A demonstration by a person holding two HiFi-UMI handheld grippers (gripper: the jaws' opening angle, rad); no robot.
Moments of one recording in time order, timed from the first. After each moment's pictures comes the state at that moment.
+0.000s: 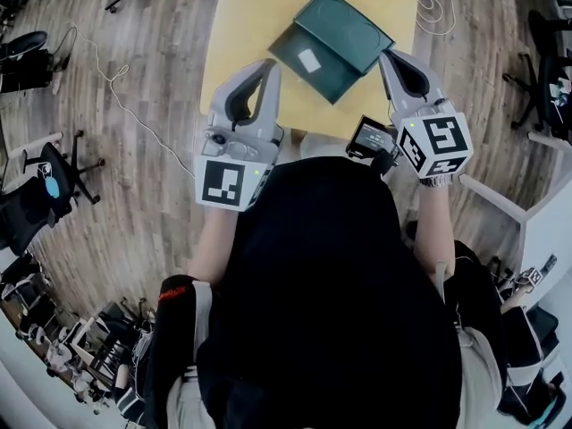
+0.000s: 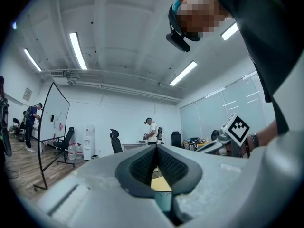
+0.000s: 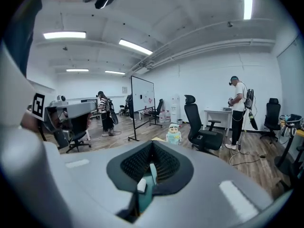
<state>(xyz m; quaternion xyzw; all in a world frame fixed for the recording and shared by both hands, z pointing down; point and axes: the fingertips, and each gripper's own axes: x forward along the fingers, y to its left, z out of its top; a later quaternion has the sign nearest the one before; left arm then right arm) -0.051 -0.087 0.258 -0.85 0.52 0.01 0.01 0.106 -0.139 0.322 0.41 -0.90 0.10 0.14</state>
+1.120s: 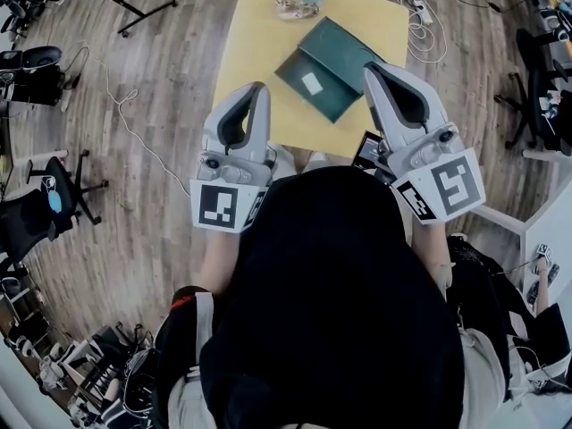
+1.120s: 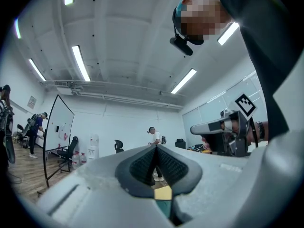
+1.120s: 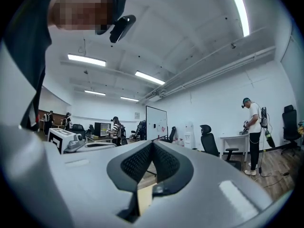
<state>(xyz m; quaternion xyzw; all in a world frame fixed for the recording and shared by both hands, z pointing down) -0.072 -0.046 0.209 -0.84 0.54 0.05 0.05 0.056 -0.074 0.169 0.35 -0.94 0.01 -0.01</state>
